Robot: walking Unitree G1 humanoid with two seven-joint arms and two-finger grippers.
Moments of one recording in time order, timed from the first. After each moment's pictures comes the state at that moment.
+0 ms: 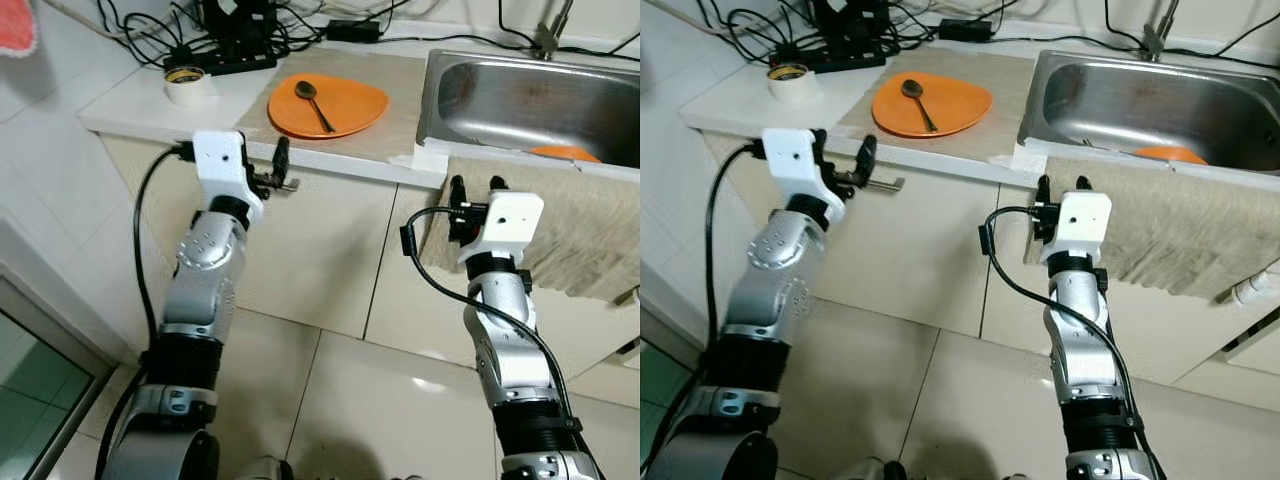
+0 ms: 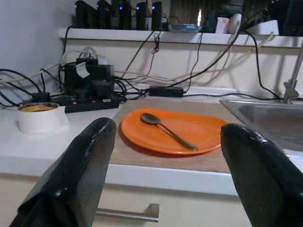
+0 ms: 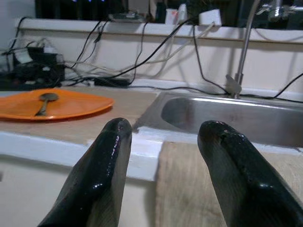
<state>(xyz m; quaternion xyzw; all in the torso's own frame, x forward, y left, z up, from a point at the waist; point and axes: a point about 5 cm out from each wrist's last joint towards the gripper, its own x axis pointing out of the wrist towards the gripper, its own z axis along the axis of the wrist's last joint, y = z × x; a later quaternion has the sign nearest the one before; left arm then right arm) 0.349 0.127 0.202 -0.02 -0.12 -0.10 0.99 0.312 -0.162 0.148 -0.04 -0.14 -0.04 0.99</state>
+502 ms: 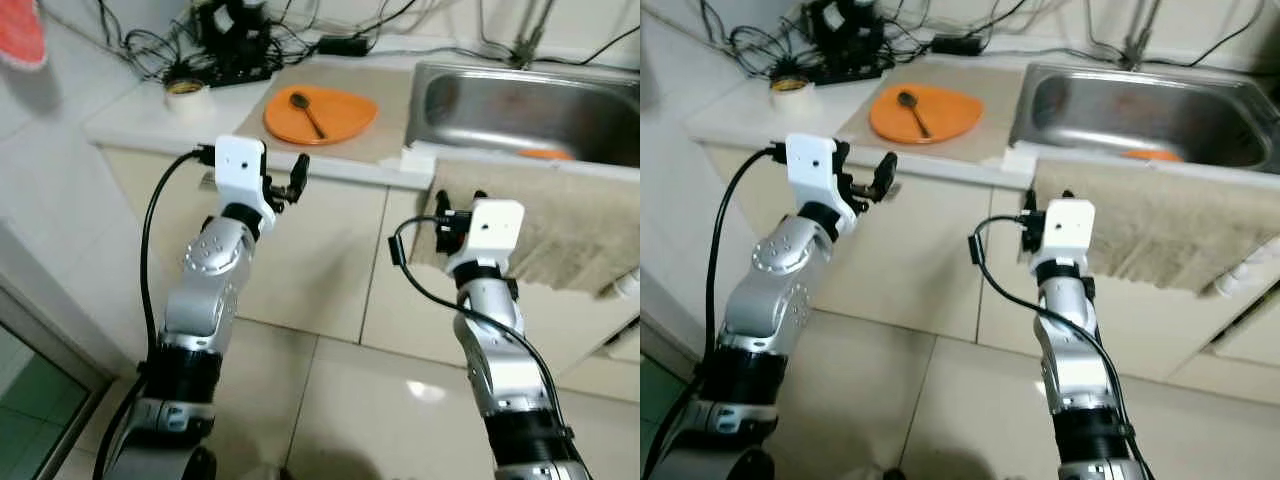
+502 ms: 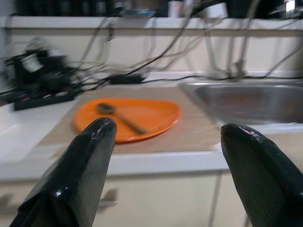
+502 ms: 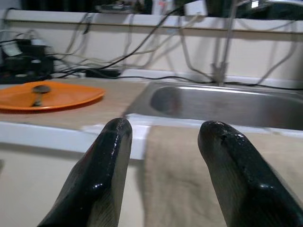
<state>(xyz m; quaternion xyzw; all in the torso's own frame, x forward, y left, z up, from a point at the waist) 0.340 0.113 0.196 -0.01 -0.07 -0.15 0.99 0.307 -0.149 0.139 -0.04 -0.10 -0.03 0.99</state>
